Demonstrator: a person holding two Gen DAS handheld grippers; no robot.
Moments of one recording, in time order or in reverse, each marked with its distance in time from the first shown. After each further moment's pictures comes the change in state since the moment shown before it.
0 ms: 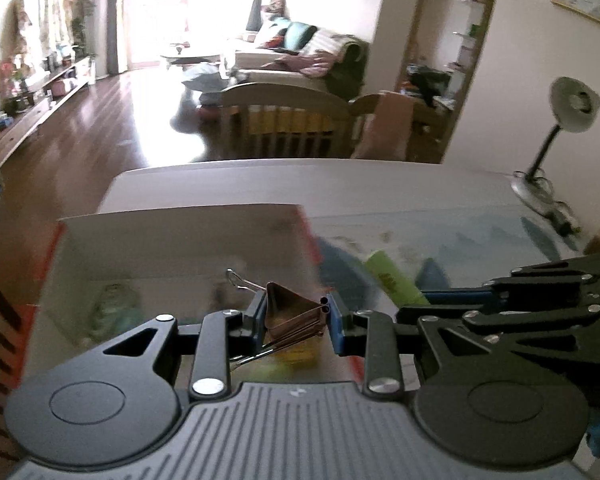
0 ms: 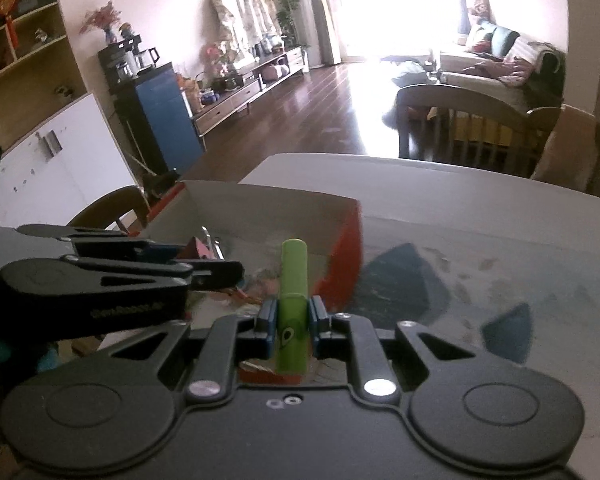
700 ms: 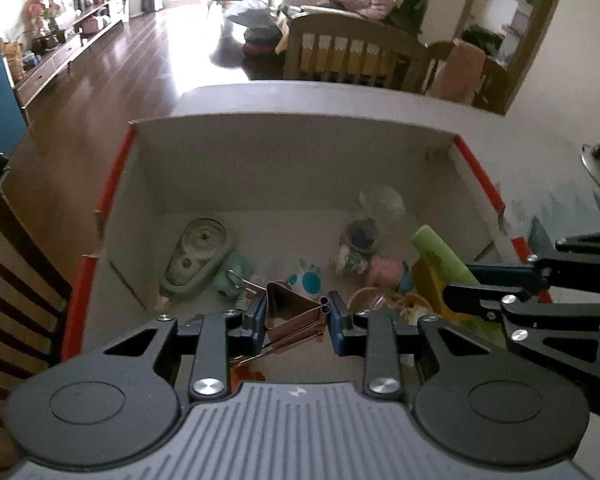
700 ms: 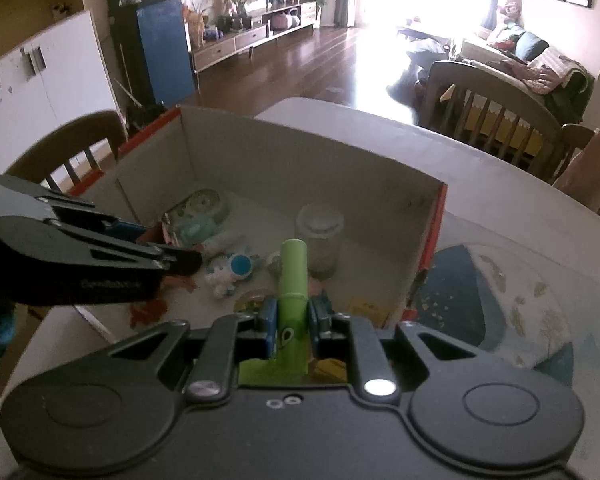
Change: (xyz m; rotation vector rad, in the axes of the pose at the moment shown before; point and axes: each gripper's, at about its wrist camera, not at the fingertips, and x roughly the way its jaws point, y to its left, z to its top) left arm 0.070 0.109 -0.029 -0.064 0.192 0.072; right arm 0.114 0.057 0.004 -0.162 0.153 -0.107
